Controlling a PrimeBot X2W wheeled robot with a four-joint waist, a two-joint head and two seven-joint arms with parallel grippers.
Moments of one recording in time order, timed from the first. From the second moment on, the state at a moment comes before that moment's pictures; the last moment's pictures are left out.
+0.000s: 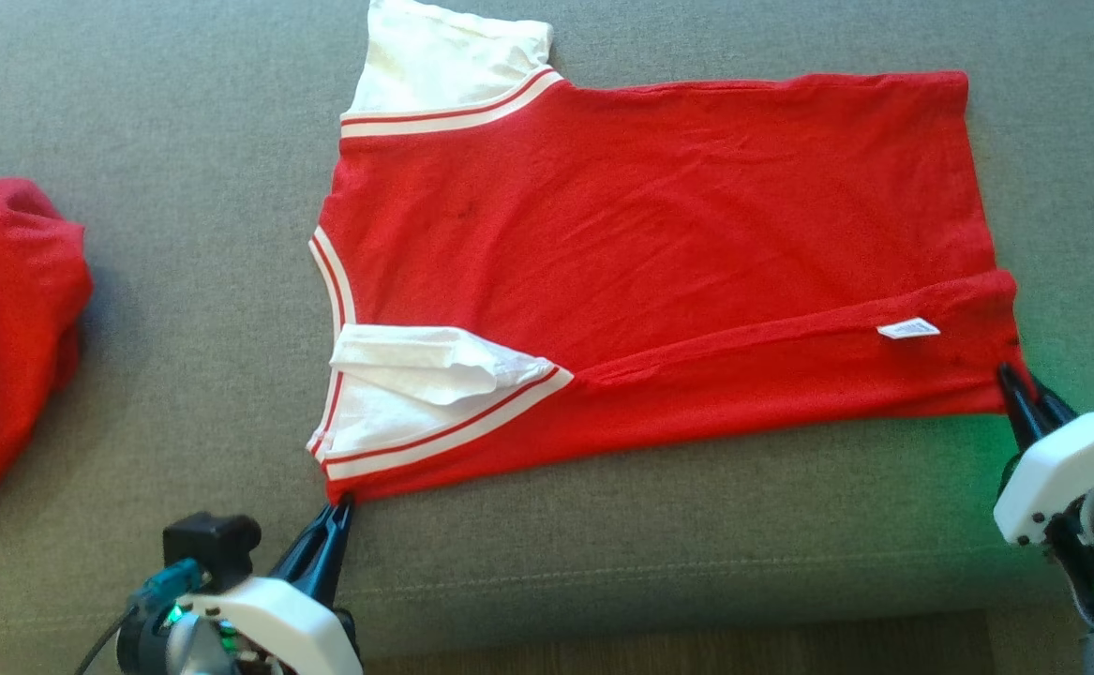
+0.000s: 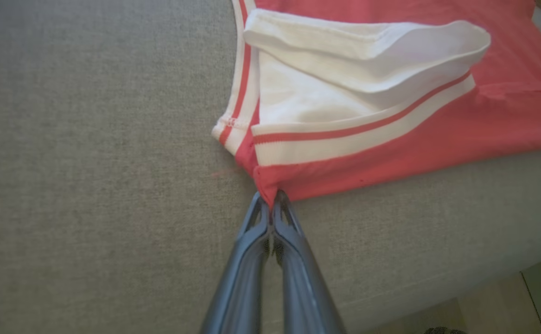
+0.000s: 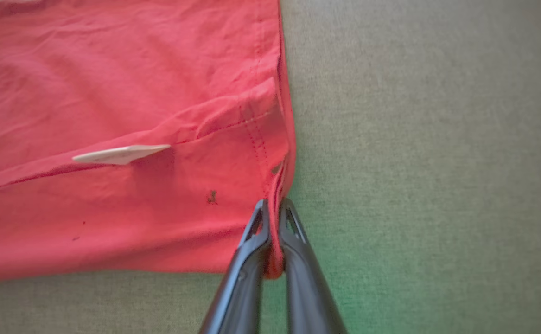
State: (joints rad) left arm 0.00 0.46 -0.63 0.03 -0.72 0.23 -0.09; right arm -0.13 -0.11 -0.29 0.12 0.20 0.13 0.36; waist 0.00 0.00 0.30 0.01
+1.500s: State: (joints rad) left arm -1.18 0.56 -0.58 0.61 -0.69 -0.03 0.43; right arm -0.41 -0.05 -0.12 0.13 0.18 0.13 0.01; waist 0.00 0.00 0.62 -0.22
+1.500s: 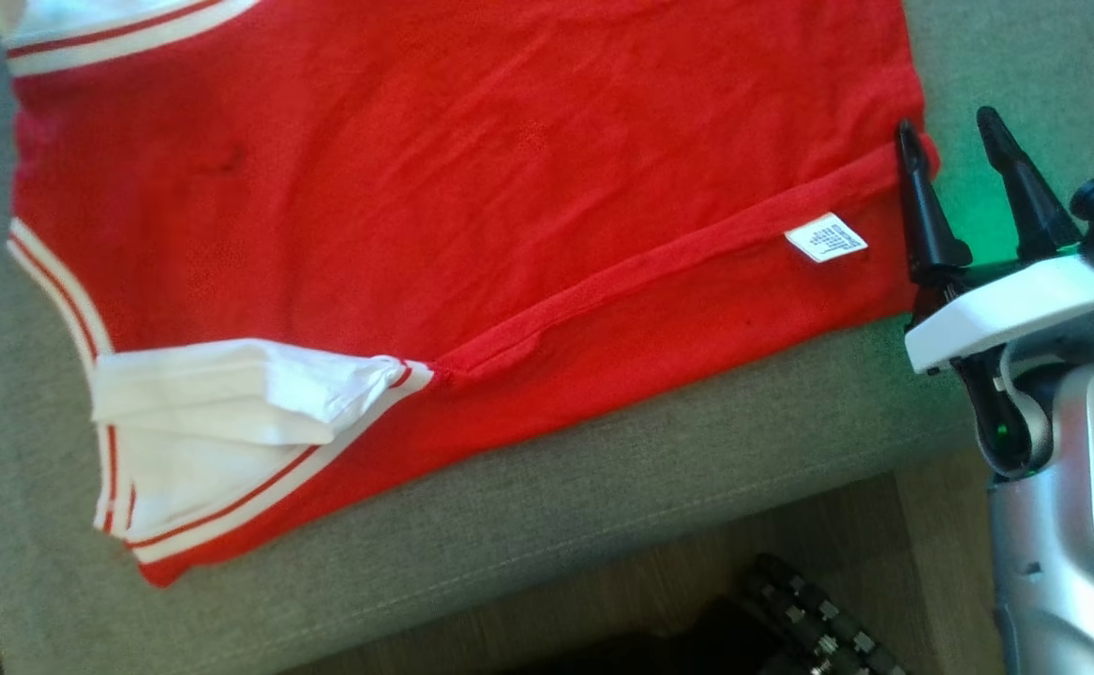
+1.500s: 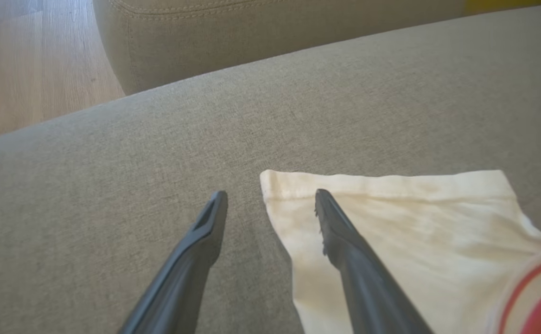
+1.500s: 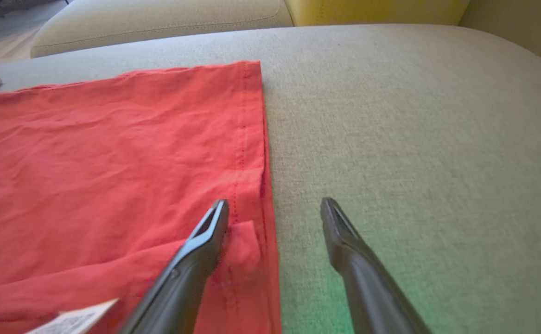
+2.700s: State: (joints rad) left arm -1.27 0.56 -0.63 0.75 -0.71 -0.09 0.48; right arm -0.51 -0.05 -0.09 0.19 0.22 0.13 0.01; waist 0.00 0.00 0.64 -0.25
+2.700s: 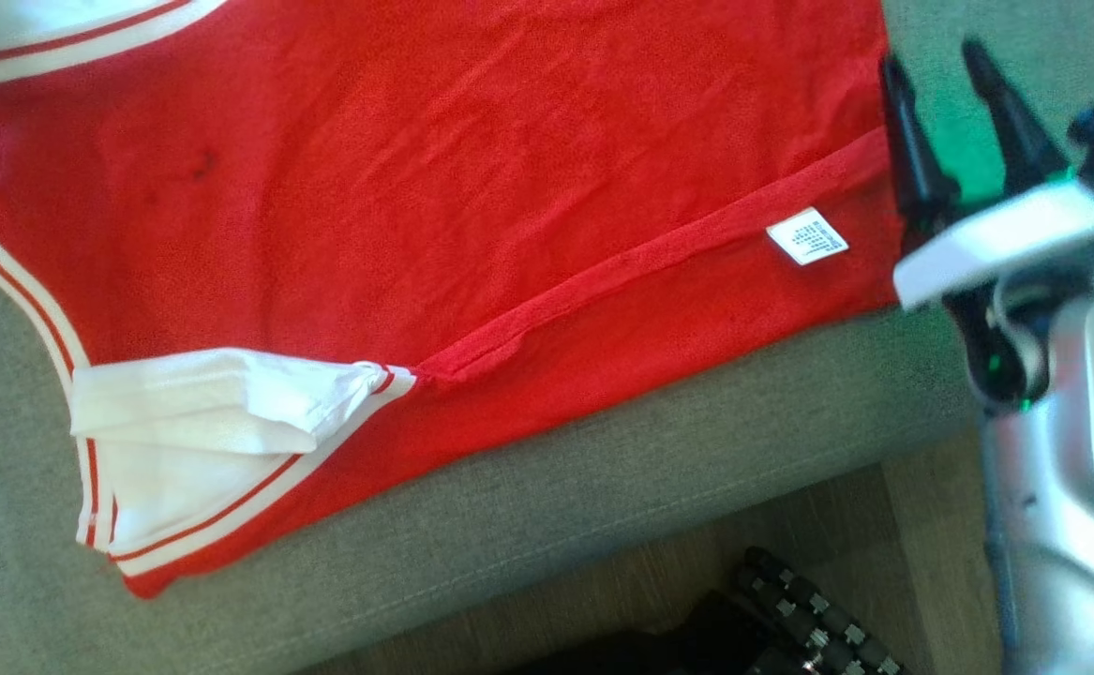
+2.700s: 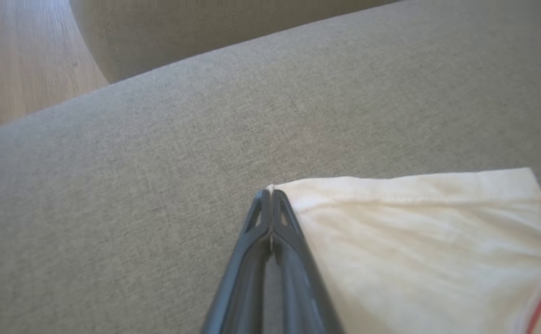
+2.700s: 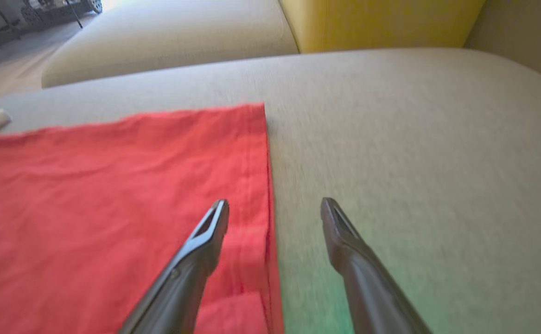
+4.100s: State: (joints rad) left arm -1.30 0.55 -0.70 0.68 -0.73 -0.12 0.31; right arm -1.13 -0.05 -0.15 0.87 0.07 0.13 0.03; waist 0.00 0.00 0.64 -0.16
